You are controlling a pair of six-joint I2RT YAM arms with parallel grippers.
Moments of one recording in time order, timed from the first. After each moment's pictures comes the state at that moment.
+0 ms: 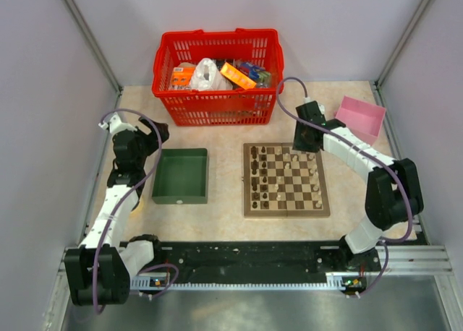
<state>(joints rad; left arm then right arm) 0.04 1.03 0.66 0.12 0.00 -0.67 0.38 1.60 1.19 -0.58 0.23 0.47</state>
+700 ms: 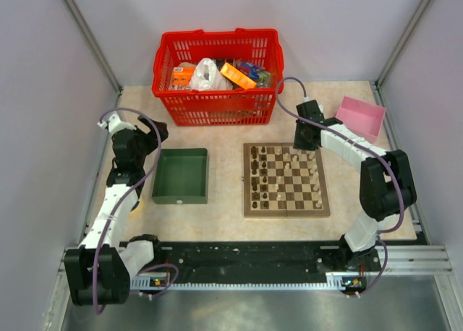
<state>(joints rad) 0.05 1.03 0.68 0.10 -0.02 -0.66 0.34 1.70 1.21 -0.52 0.18 0.44</state>
